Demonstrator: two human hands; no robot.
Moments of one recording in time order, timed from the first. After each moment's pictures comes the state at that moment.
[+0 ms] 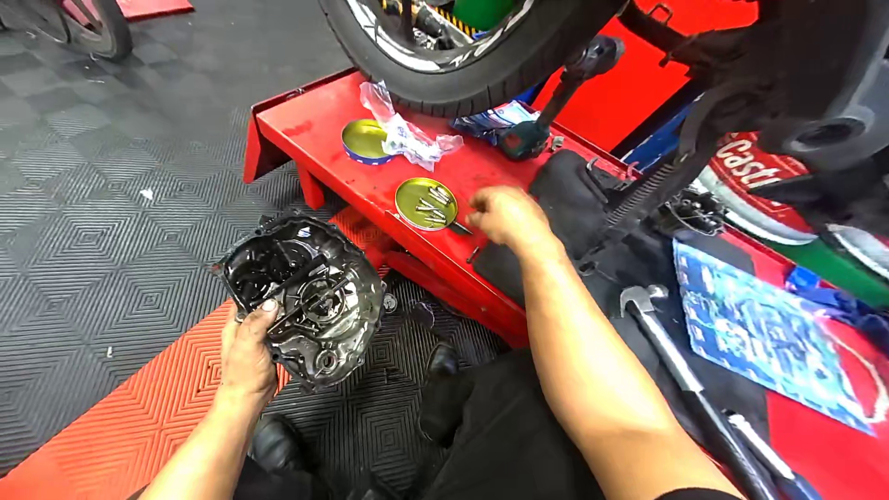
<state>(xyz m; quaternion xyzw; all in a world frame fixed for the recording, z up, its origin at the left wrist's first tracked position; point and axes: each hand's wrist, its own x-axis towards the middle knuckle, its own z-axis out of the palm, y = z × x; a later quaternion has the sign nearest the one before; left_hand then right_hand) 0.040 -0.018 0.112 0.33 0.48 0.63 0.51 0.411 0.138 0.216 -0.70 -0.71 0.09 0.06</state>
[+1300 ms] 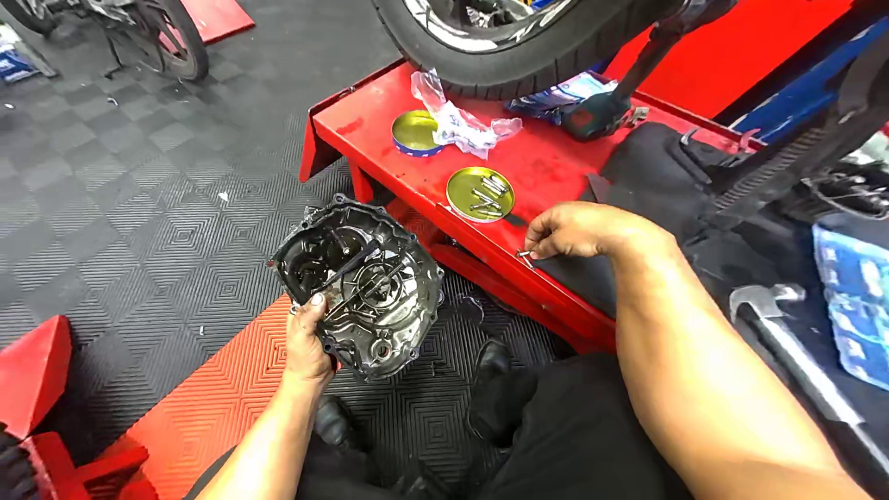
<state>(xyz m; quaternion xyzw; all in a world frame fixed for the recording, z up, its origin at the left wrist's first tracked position) 0.032 -0.025 0.119 0.31 0.42 0.66 0.54 0.422 0.127 0.215 -0.61 -0.75 0.25 -0.12</state>
